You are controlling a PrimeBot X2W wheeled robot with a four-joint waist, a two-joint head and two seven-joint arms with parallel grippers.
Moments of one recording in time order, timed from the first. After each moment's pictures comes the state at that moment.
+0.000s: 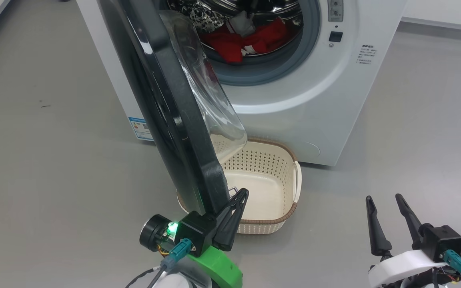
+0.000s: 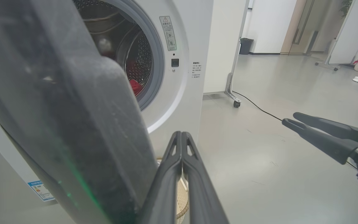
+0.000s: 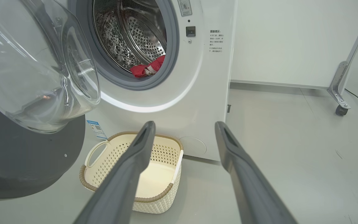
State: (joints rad) left arm -0.23 0.05 -0.74 0.12 -0.45 0.11 -0.12; right arm 0.08 -0.08 0.09 0.17 0.26 0.03 -0.24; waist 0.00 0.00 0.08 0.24
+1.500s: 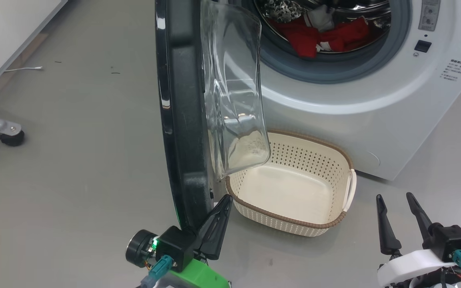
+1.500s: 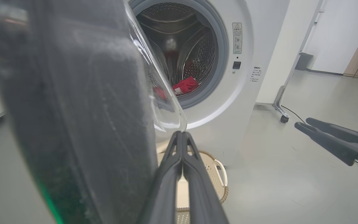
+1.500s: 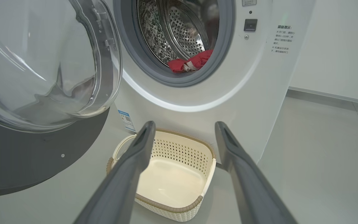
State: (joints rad) left arm -0.13 0.04 -0.65 0.07 -0.42 0.11 -0.18; right arm 0.09 -0.08 0.04 0.17 0.22 0.05 -0.24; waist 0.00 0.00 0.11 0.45
